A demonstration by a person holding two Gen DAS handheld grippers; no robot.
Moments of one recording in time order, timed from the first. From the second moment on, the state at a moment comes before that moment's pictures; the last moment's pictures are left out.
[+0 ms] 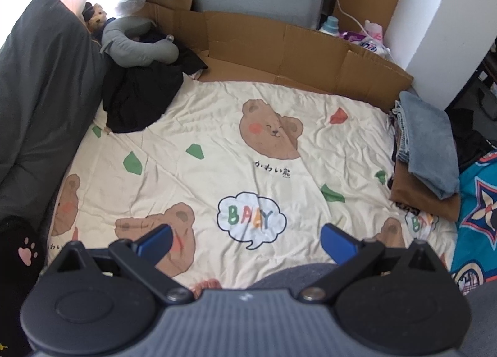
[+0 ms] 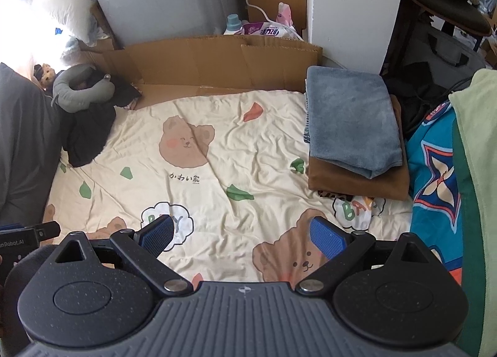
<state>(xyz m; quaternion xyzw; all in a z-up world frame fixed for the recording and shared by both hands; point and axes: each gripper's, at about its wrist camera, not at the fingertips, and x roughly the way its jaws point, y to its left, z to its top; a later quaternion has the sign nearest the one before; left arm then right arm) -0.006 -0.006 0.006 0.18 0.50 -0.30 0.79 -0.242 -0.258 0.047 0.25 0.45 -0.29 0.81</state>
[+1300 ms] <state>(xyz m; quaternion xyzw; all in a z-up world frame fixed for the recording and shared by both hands) -0.013 -0.015 0.004 0.22 0.48 -0.30 0.80 -0.239 -0.259 0.047 0.24 0.45 -0.29 0.81</state>
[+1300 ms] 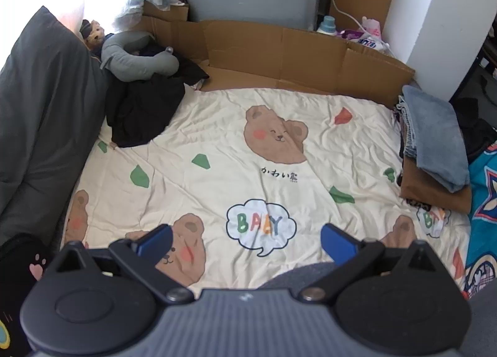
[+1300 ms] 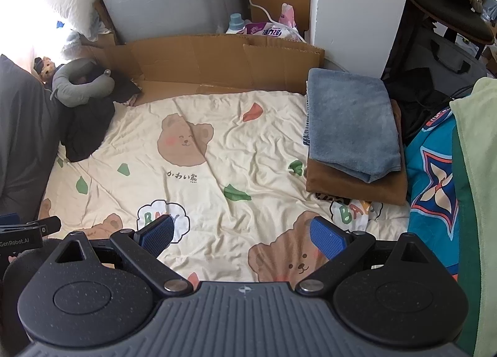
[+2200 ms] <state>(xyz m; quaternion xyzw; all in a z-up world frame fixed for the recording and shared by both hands) -0.015 -0.012 0.005 0.22 0.47 -0.29 0.81 -0.244 -0.254 0.052 0.23 0.44 -0.28 0.82</state>
